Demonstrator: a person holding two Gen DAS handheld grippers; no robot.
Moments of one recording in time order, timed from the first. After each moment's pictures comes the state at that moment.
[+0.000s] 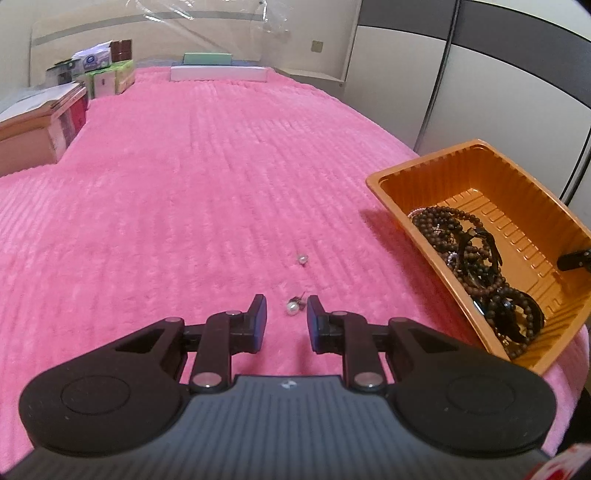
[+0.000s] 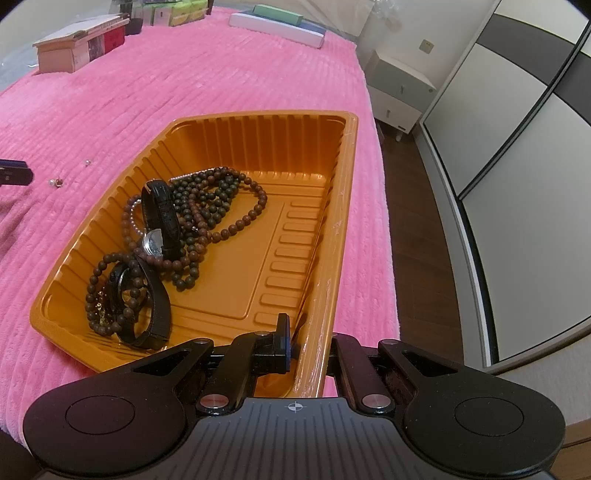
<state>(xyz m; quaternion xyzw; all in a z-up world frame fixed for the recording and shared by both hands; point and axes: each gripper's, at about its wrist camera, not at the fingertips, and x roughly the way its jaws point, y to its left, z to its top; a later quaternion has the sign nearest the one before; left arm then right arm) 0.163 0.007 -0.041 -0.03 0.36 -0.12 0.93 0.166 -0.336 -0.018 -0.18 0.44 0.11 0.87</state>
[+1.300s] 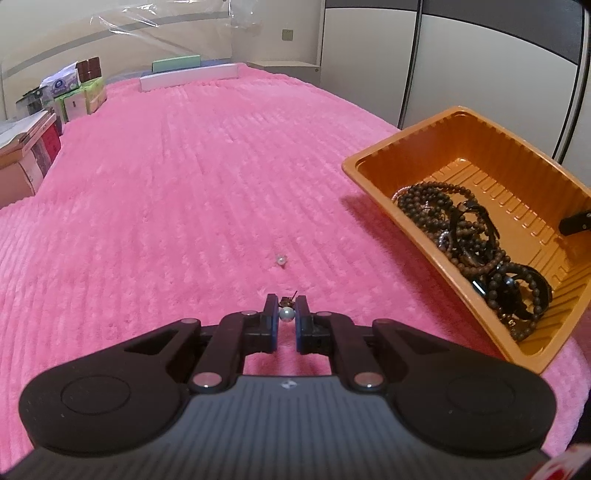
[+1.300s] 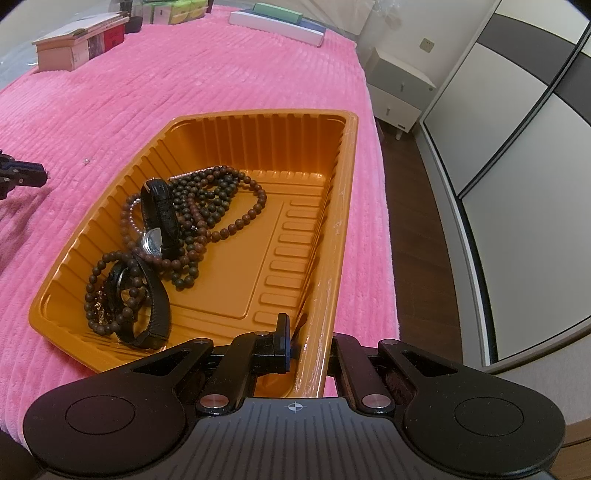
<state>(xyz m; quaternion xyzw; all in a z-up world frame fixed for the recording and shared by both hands) 0.173 -0.015 -0.041 0.03 0.37 -0.14 0.92 0.168 -0.337 -0.021 -0.18 0.44 0.11 0.87</state>
